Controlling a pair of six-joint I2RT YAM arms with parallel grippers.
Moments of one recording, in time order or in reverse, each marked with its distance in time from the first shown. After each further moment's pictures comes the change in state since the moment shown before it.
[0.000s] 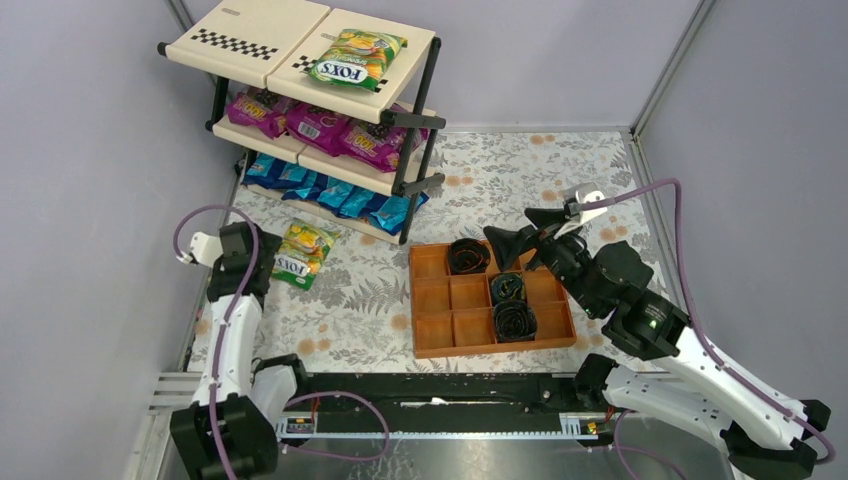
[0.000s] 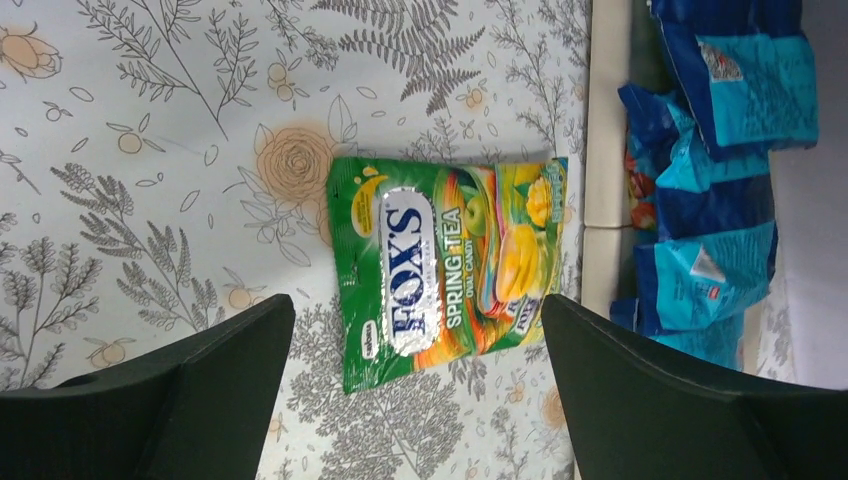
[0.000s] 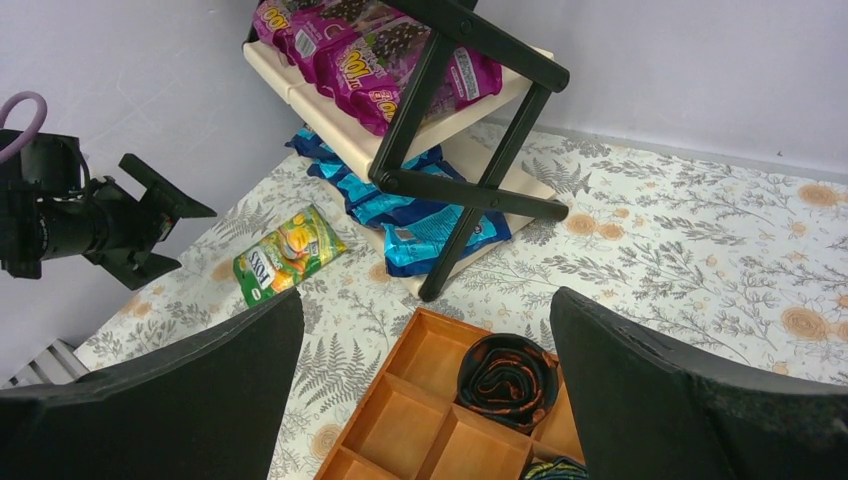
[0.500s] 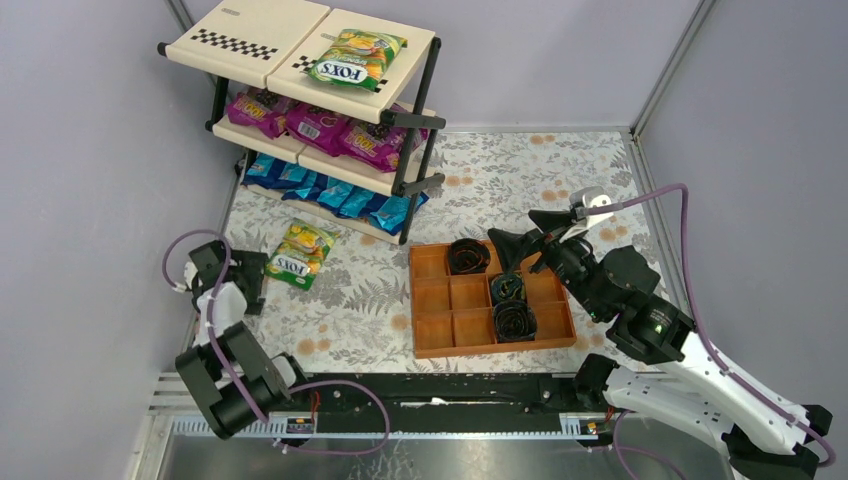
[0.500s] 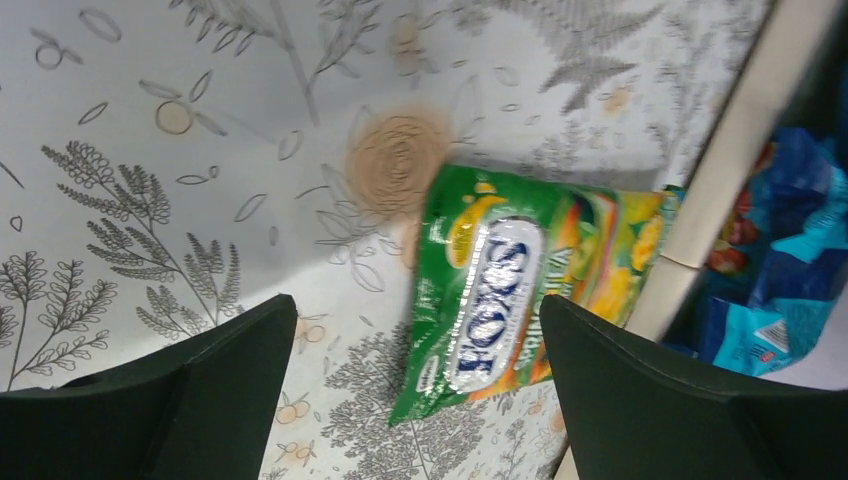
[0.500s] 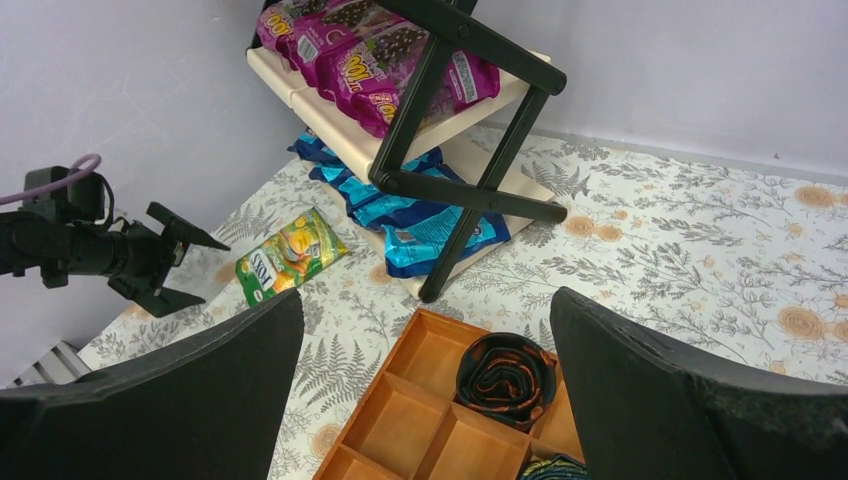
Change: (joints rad) left arm 0.350 0.229 -0.070 0.136 0.386 0.016; right arm 0.000 -0.033 -0.018 -0.006 0.000 -0.001
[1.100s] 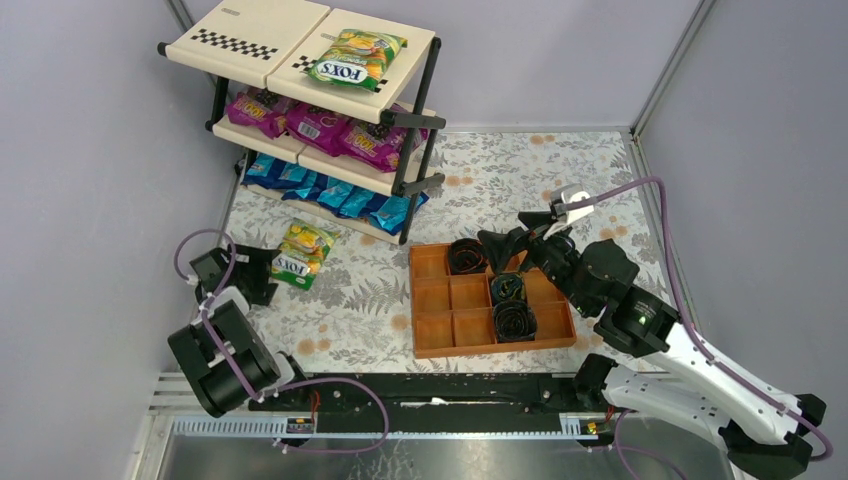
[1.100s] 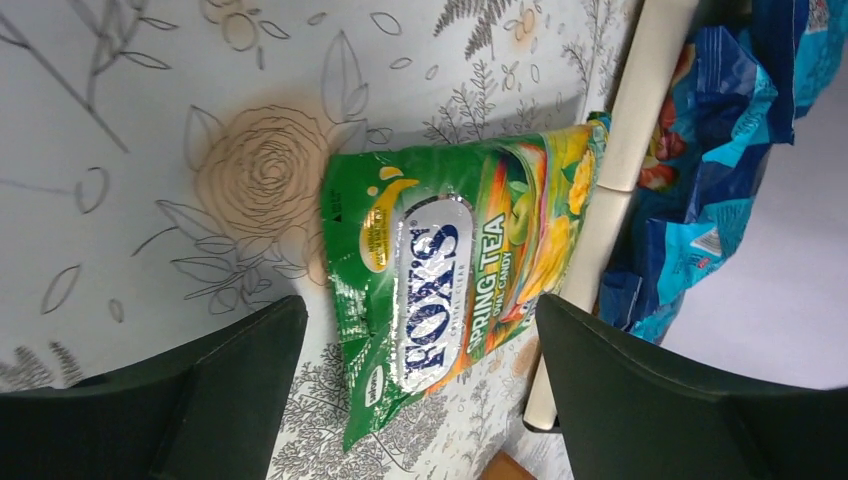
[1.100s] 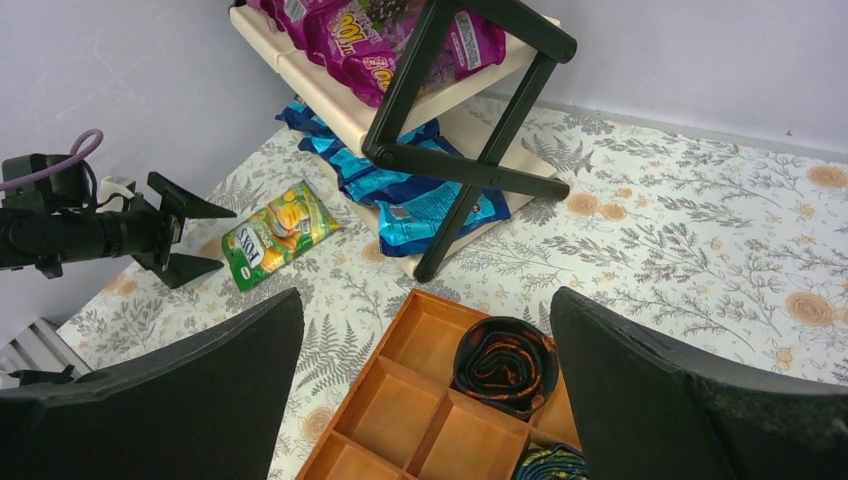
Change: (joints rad) left arm 0.074 0.142 -0.127 0.341 0.308 0.043; right arm 0.000 0.051 -0.009 0.008 -0.010 0.000
